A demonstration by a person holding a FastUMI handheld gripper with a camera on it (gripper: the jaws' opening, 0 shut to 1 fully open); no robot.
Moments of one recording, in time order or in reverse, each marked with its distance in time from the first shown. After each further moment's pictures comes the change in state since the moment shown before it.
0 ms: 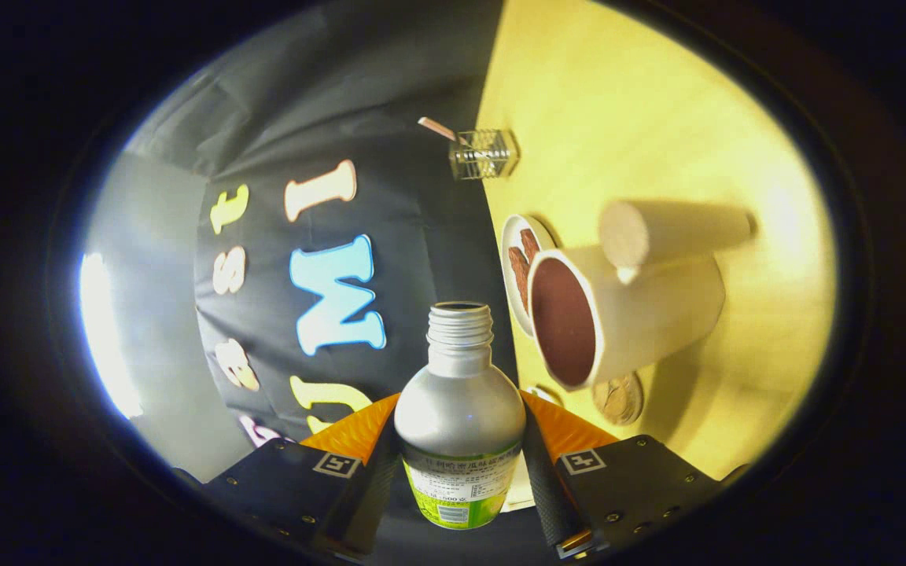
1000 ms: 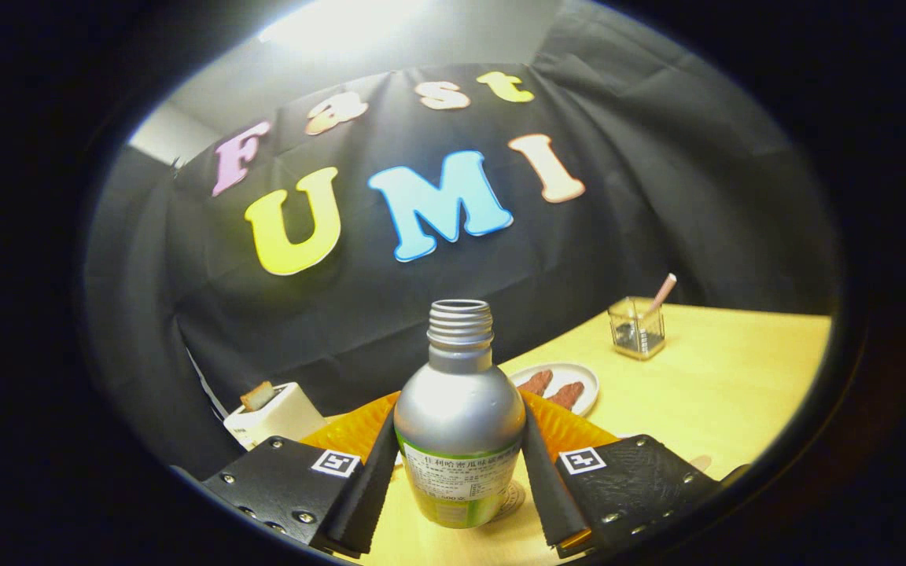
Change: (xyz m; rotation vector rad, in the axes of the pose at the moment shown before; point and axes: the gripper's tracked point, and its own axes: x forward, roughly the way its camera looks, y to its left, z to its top) arm 0.024 0.043 -0.027 -1.357 -0.111 -0.072
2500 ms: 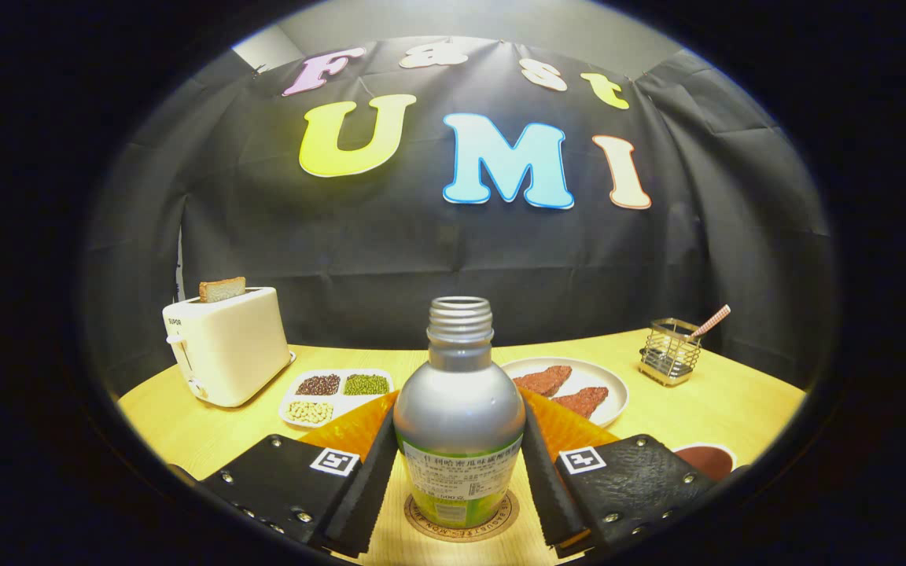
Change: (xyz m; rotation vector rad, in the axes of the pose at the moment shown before) arm 0.079 0.010 -0.086 -0.282 0.068 0.046
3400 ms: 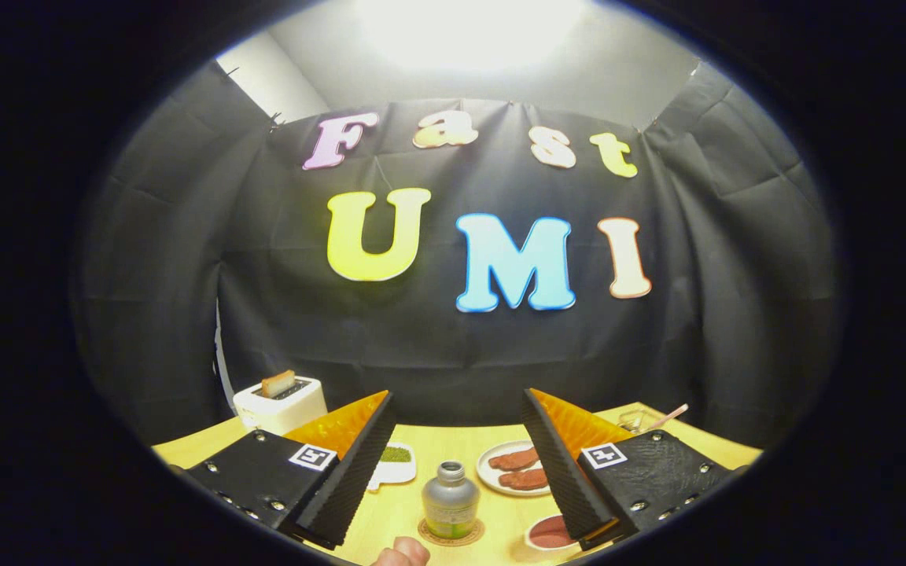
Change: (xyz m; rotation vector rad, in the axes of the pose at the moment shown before) arm -0.119 -0.030 0.192 -0.009 -0.218 0.051
